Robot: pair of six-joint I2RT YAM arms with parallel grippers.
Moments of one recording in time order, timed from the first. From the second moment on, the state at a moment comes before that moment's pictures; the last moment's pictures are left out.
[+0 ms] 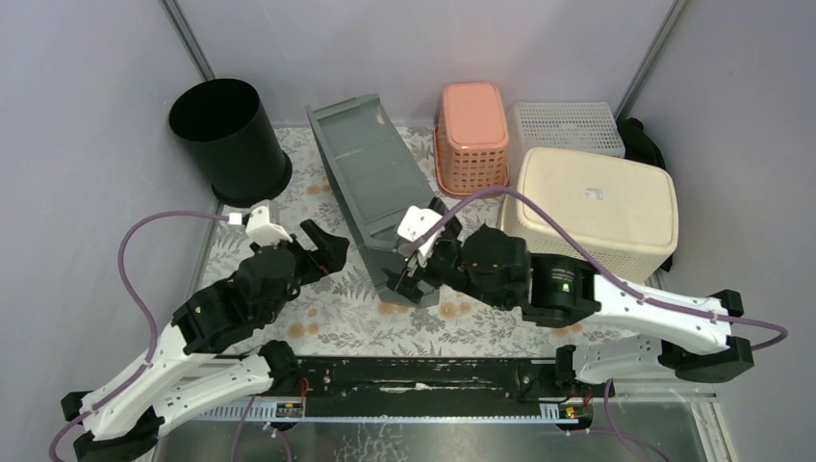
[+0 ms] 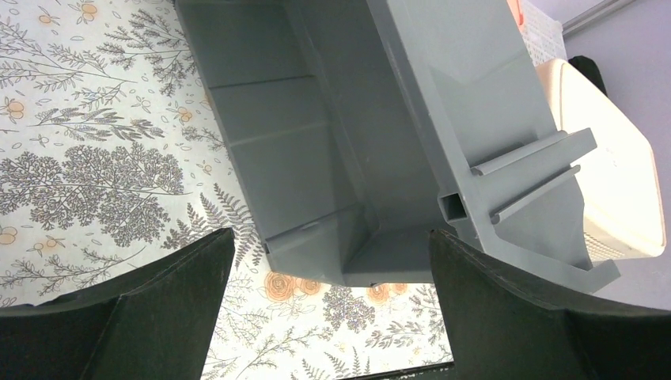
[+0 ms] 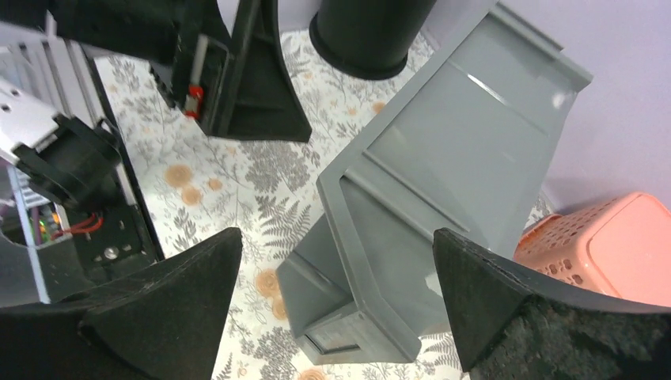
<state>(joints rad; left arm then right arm) -0.93 0.61 0.95 -0.81 -0.63 -0.89 1.38 1.20 1.39 -0.45 0.38 -0.21</state>
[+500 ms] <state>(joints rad) -0.89 0.91 1.21 -0.68 -0.59 -0.75 1.17 1.20 1.40 -0.52 0.39 -0.01</state>
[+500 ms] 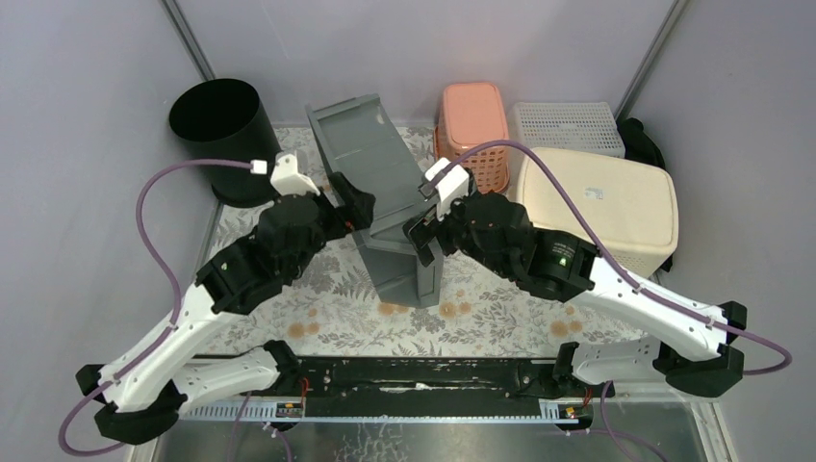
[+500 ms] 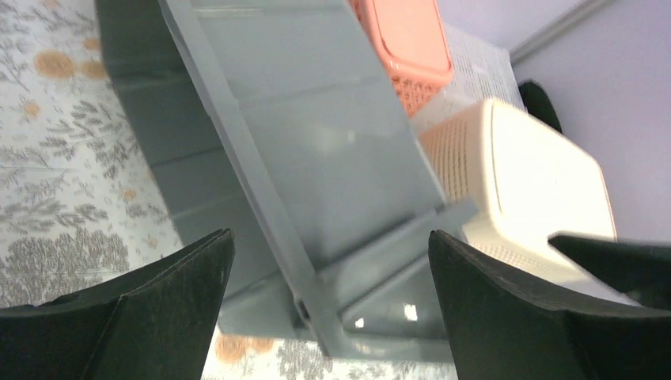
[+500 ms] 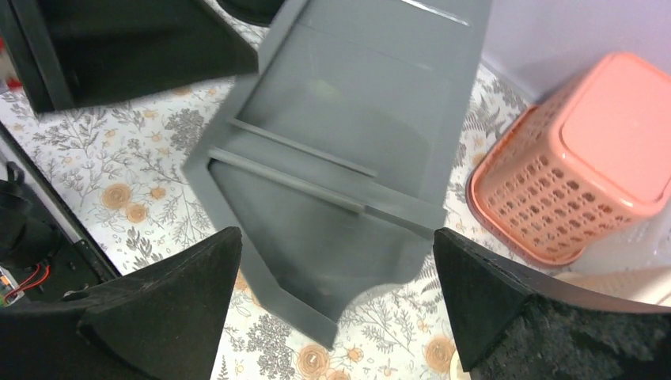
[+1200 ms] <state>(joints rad) -0.16 1.04 0.95 -0.33 0.37 -0.95 0.93 1.10 1.27 -0.54 0.22 0.11</state>
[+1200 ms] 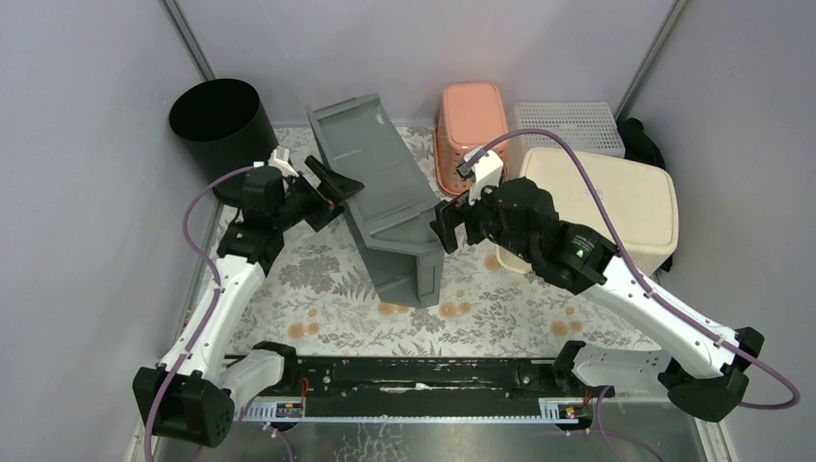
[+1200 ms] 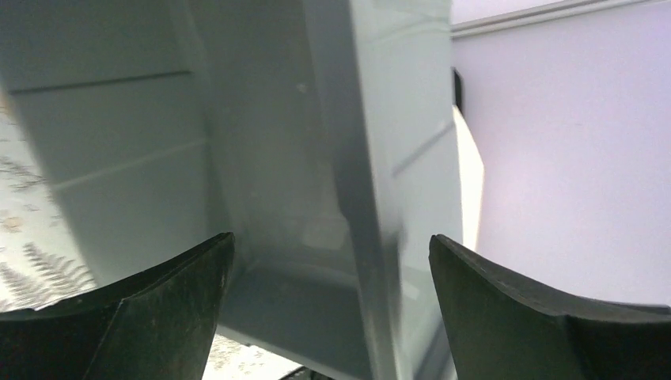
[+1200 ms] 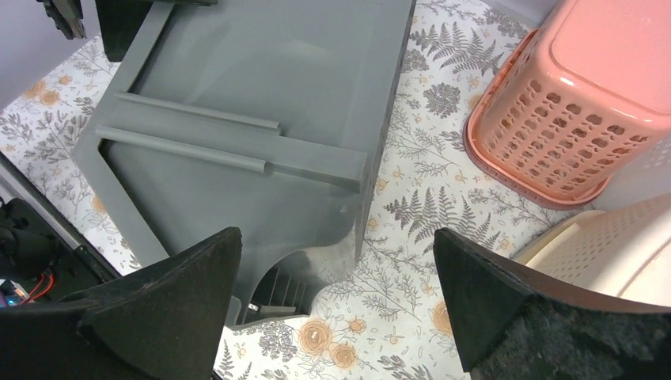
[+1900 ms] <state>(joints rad) -0.16 0.99 0.70 0.17 0.58 -1.39 0.60 1.19 1.28 -0.59 -0.16 0.25</state>
